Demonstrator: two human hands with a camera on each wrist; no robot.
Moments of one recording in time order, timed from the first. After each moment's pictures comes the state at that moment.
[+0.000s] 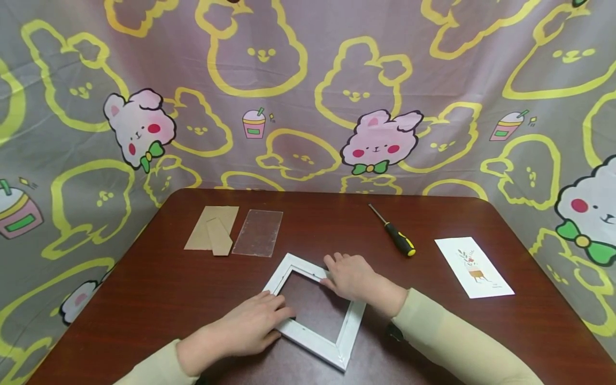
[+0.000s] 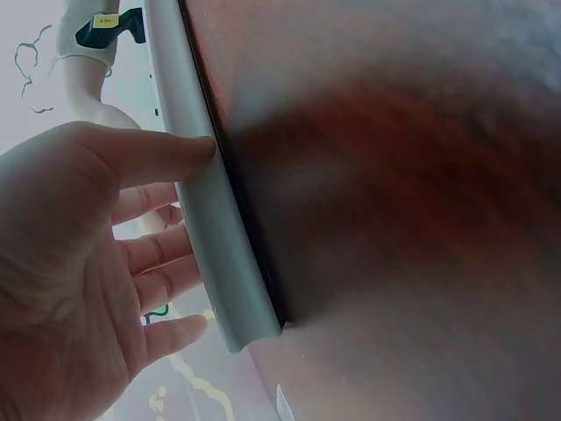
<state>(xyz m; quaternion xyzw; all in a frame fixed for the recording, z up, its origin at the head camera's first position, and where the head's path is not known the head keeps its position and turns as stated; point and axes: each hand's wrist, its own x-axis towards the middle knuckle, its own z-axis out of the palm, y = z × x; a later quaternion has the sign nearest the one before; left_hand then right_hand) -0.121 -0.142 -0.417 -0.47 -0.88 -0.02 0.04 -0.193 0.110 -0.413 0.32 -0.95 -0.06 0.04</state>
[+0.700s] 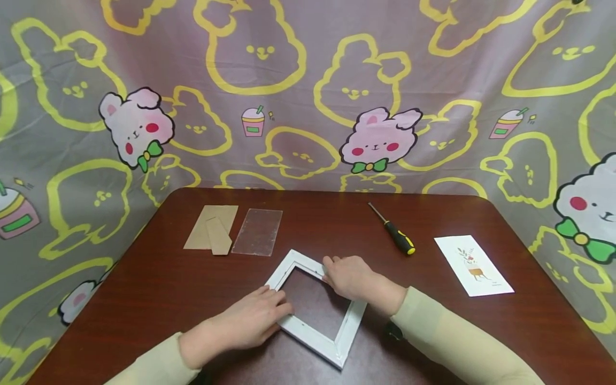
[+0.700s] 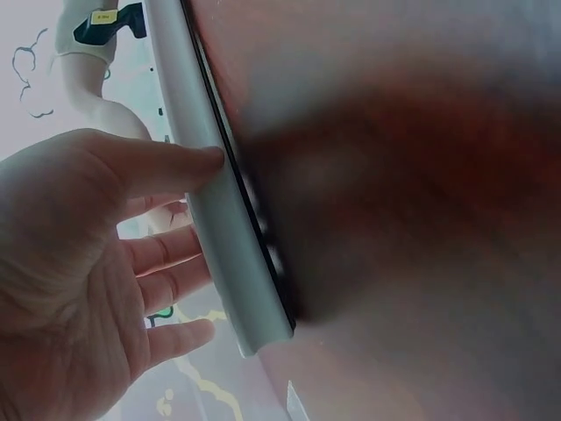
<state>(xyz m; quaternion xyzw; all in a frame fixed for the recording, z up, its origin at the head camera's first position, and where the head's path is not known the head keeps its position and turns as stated) -0.127 -0.141 -0.412 -0.48 -0.87 0.00 0.06 -0.193 0.110 -0.413 0.33 -0.94 -0.01 0.03</state>
